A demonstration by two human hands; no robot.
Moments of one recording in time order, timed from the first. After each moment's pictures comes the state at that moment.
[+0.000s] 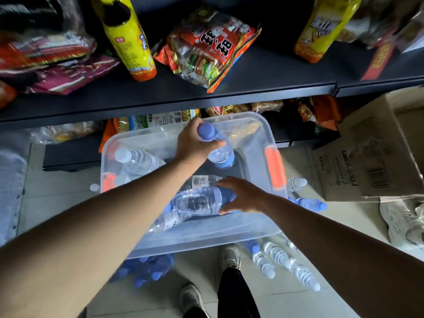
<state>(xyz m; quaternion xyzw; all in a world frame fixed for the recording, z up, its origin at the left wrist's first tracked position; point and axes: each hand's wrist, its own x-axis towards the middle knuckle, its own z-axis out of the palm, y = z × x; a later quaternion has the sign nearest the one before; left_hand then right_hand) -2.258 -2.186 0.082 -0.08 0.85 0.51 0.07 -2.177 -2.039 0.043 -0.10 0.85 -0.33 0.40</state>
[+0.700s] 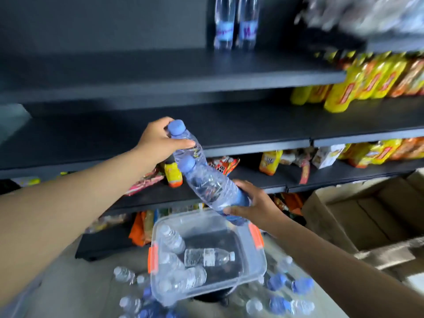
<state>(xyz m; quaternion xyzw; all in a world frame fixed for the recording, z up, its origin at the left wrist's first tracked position) -2.236 -2.282 0.478 0.05 0.83 0.56 -0.03 -2.133 -2.052 0.382 -0.08 0.79 -0.60 0.06</state>
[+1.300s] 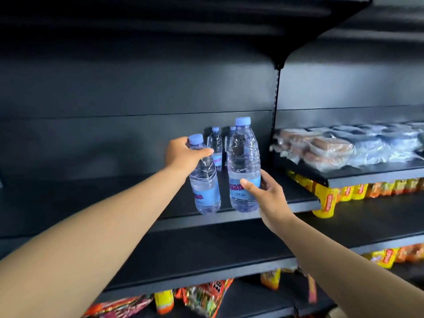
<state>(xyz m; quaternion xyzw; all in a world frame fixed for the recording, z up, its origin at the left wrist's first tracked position) -2.356 -2.195 0.712 0.05 0.78 0.60 -0.19 -2.289 -2.012 0.627 -0.11 0.60 -0.78 -0.15</state>
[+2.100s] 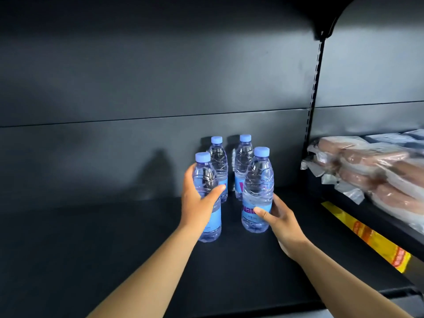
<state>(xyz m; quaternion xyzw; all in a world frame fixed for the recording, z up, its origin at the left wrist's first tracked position) -2.579 -2.115 0.605 0.07 0.72 0.65 -0.20 -2.571 -1.920 0.546 -0.09 0.65 -0.75 -0.11</state>
